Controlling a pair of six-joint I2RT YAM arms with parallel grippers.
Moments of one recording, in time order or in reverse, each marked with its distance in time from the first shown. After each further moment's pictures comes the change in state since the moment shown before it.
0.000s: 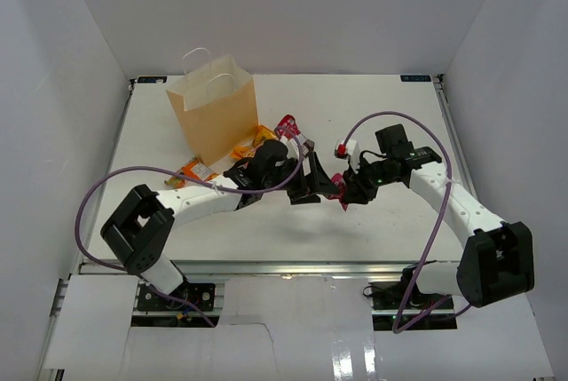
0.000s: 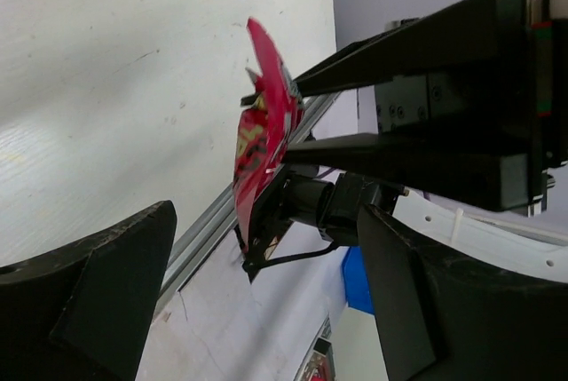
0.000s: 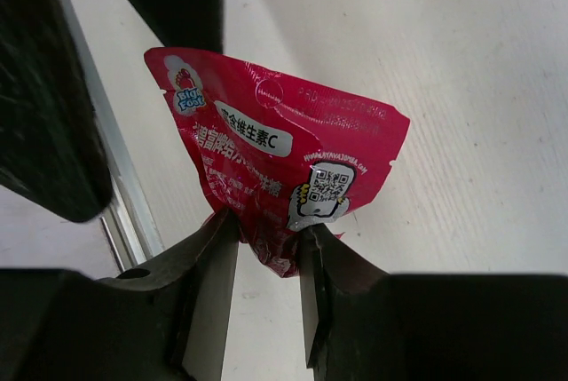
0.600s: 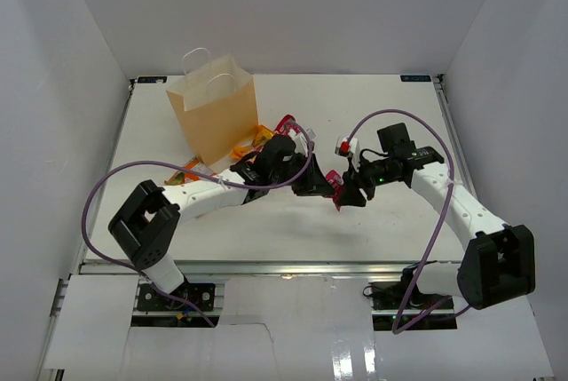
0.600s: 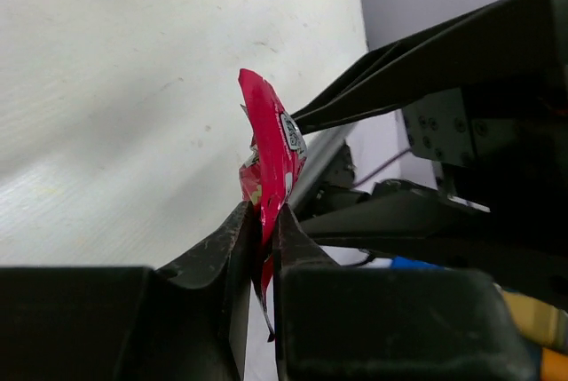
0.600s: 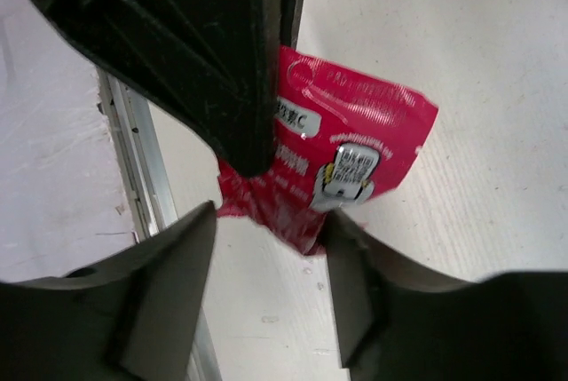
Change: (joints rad) left arm -0.016 0.064 0.104 -0.050 -0.027 0.120; right arm -0.003 -0.013 0.007 0.003 -0.151 0.004
